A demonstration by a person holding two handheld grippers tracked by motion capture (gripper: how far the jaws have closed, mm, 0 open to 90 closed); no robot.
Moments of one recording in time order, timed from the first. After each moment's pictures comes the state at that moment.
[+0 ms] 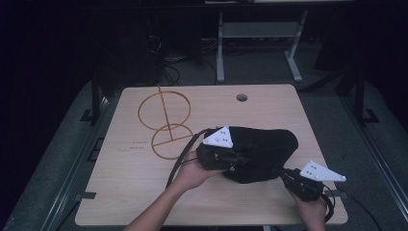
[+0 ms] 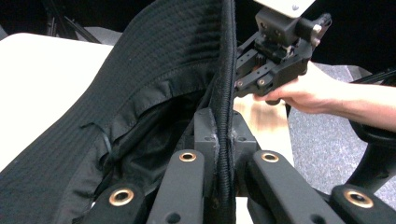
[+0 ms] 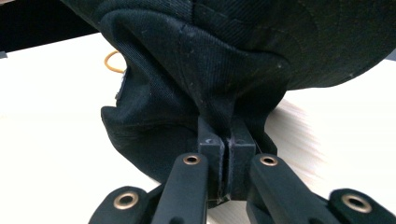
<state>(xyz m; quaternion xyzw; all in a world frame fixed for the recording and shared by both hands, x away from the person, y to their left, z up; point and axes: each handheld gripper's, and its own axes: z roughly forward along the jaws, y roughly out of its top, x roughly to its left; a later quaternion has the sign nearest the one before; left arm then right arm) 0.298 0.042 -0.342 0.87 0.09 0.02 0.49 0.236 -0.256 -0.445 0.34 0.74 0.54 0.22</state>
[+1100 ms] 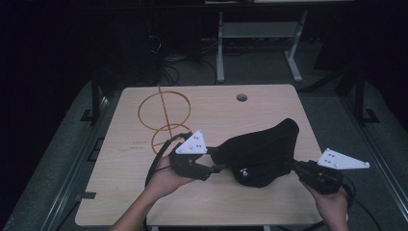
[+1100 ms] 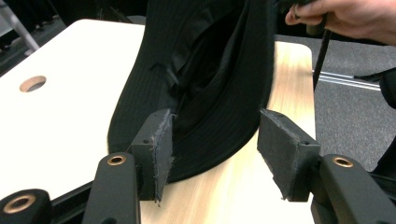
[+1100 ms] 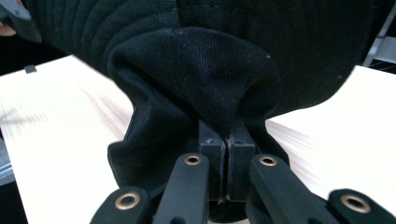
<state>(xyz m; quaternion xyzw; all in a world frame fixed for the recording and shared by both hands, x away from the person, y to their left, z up) 0.277 0.103 -0.333 0.87 0.12 0.09 0.46 0.236 -0.279 -0.389 0.35 0.75 0.53 0.18</state>
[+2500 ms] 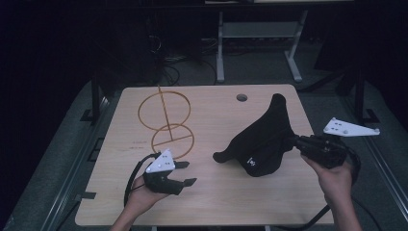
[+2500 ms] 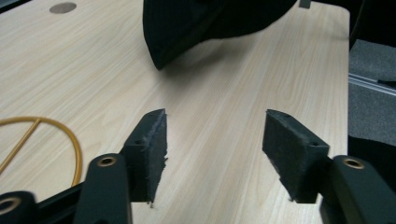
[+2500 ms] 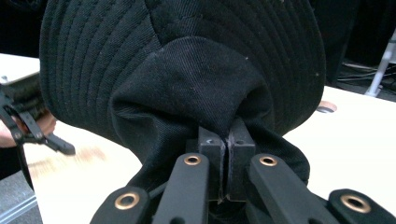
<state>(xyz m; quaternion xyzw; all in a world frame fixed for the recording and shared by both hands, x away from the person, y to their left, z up) 0.264 0.174 -0.402 0.86 0.19 0.10 0.46 0.269 -0.270 -0.320 0.37 0.73 0.56 0.15</state>
